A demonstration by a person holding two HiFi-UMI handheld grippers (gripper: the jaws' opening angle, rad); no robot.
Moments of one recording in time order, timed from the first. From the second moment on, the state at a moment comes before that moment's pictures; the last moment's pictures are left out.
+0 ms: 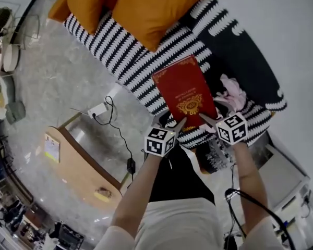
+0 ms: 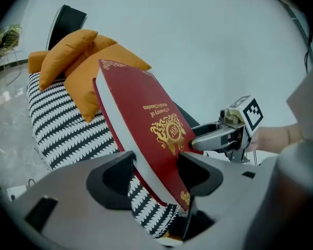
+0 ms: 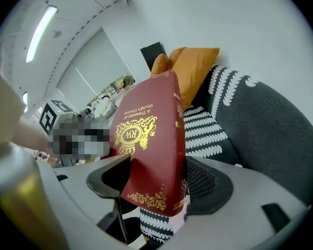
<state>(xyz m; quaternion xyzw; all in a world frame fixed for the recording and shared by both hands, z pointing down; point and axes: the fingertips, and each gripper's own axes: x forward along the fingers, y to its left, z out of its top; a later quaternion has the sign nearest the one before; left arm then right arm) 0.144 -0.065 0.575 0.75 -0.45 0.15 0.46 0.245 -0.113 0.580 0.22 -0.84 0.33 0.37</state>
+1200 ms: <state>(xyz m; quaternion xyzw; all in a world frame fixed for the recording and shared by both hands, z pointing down) -0.048 -0.012 0.415 0.71 -0.55 0.09 0.43 0.054 -0.064 0.428 0.16 -0.87 0.29 0.37</state>
